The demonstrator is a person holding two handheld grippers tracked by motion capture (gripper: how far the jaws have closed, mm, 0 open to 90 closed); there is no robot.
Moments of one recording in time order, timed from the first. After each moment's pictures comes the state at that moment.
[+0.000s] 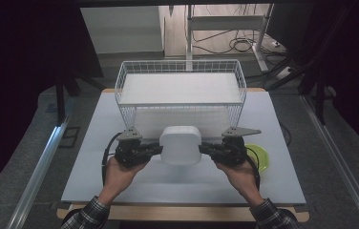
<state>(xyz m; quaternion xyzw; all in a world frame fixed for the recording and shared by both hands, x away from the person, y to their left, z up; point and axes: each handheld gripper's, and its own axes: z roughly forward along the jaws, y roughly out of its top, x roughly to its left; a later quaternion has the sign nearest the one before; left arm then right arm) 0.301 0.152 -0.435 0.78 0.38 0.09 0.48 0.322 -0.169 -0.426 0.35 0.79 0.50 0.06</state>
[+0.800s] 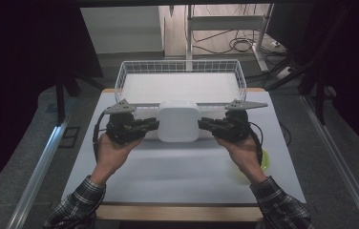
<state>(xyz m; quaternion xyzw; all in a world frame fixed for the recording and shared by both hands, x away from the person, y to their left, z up) 0.321 0.162 -0.361 0.77 0.36 0.12 0.51 0.354 -0.164 -0.362 0.33 0.78 0.54 0.08</state>
